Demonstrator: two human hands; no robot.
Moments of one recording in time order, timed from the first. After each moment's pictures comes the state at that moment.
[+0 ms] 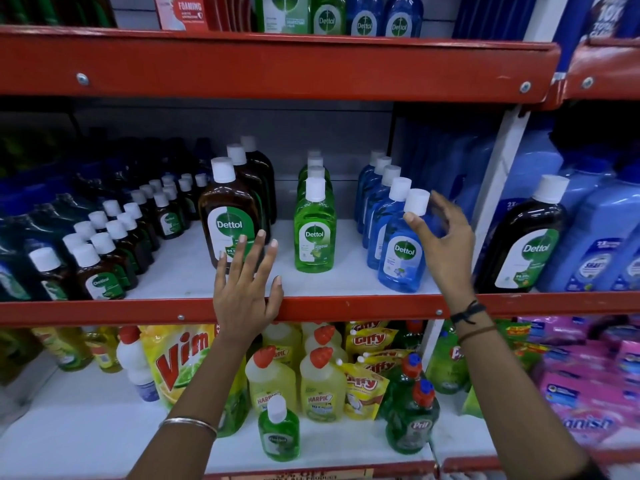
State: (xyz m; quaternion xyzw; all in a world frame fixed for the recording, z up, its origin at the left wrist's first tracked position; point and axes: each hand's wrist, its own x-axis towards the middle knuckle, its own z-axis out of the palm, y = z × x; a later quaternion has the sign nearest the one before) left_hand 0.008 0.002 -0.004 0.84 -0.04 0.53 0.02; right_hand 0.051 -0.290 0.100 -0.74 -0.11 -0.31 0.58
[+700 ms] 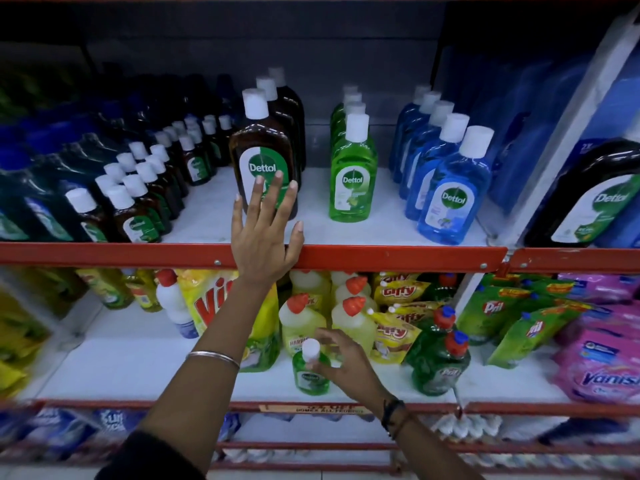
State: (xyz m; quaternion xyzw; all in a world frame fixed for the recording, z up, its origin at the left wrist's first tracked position) left_hand 0.004 0.027 -0.003 0.85 -0.03 0.53 0.02; right_hand -0.068 -0.171 -0.138 -0.81 -0.23 0.16 0.52
